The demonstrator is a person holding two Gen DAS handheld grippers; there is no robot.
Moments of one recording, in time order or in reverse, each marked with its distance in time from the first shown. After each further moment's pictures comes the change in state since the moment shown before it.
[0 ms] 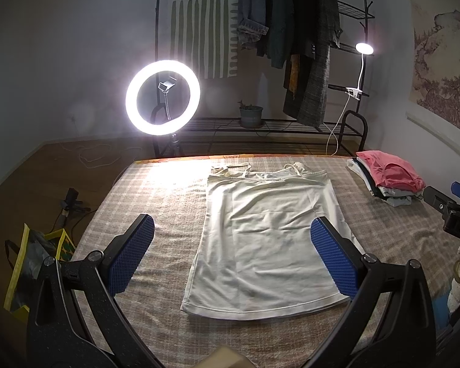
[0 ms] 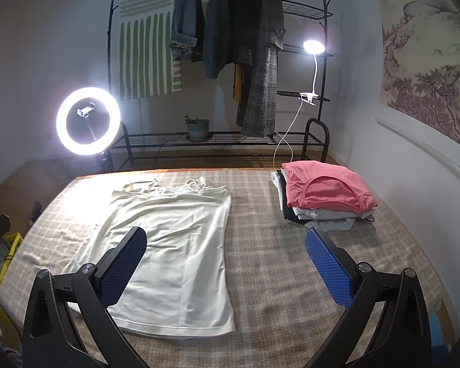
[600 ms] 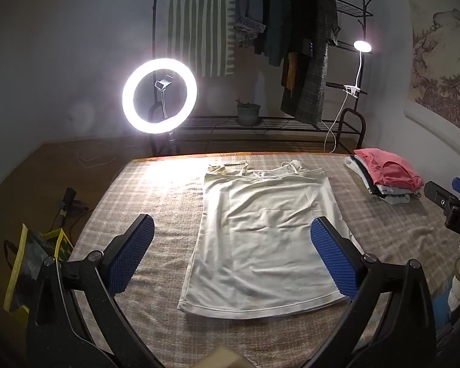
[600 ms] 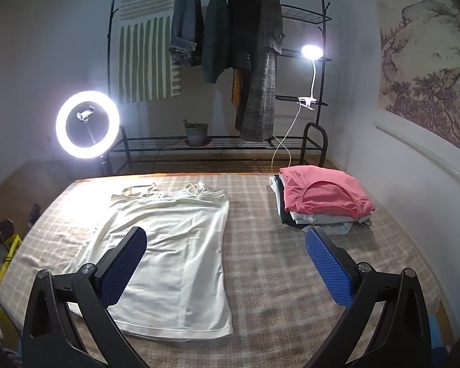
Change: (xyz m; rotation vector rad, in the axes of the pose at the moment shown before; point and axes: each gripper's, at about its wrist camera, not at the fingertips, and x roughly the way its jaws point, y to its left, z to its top) left arm 0.001 -0.010 -0.001 0.009 0.005 -0.005; right arm -0.001 0.002 0.003 -0.008 -0.016 -0.014
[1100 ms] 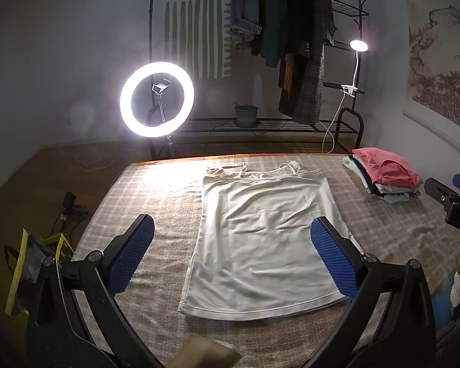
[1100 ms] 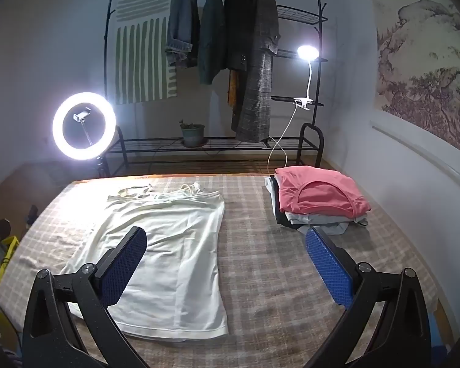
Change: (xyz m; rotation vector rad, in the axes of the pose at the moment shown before) left arm -0.003 0.001 0.003 0.020 -0.009 0.003; right arm -0.004 -0.007 0.001 0.012 -0.006 -0.005
